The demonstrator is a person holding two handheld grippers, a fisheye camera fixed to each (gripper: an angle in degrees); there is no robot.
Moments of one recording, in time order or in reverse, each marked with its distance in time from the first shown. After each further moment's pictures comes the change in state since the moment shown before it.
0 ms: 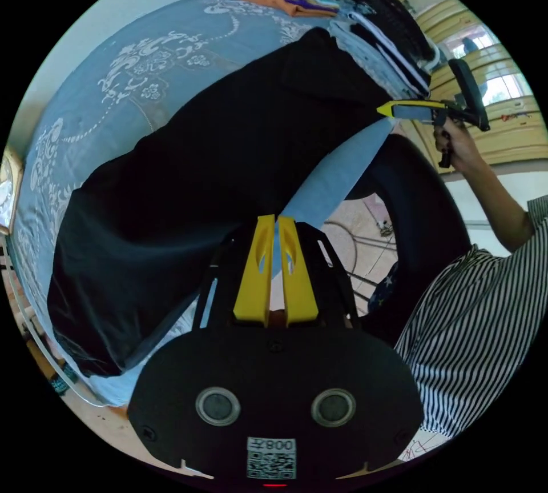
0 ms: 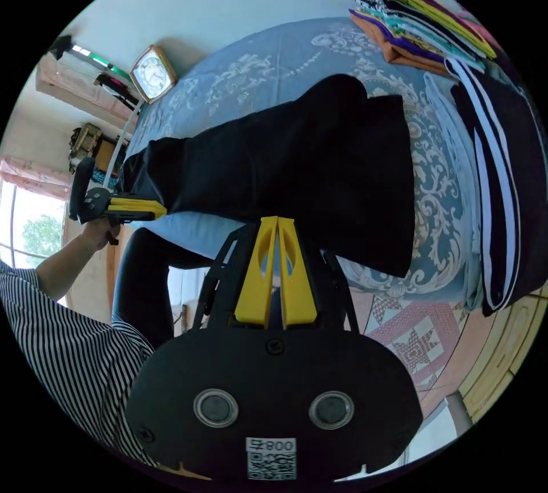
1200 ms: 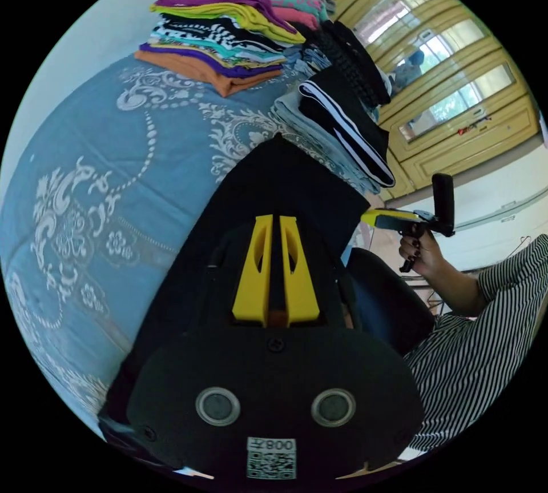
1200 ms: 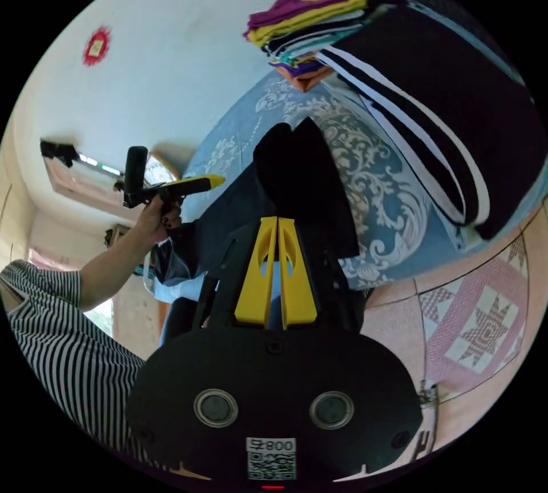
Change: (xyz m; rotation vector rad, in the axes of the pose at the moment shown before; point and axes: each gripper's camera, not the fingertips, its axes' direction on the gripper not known) left arm 0.085 -0.200 -0.252 0.174 0.195 0.197; right arm 0.208 0.224 -0.106 0.335 -0.248 0.352
